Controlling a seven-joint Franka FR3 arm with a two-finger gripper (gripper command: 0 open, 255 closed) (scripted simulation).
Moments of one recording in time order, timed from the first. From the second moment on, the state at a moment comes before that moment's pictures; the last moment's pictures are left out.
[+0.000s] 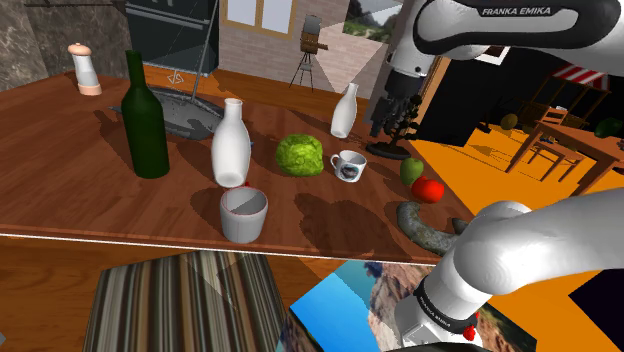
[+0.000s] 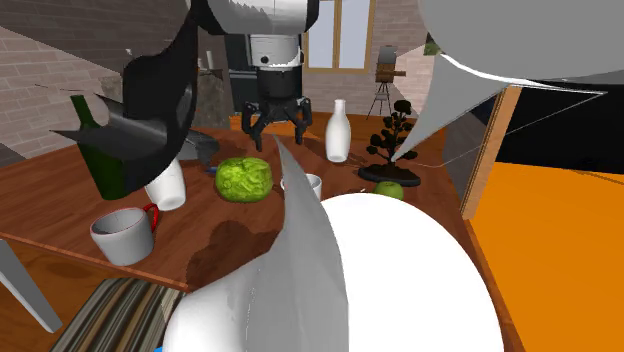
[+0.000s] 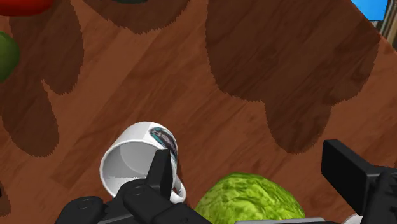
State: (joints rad) arm -0.02 -0.65 -0.18 -2.40 -0.09 1.76 -0.23
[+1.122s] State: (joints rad) arm -0.03 -0.10 -0.45 -2.28 0.04 2.20 -0.60
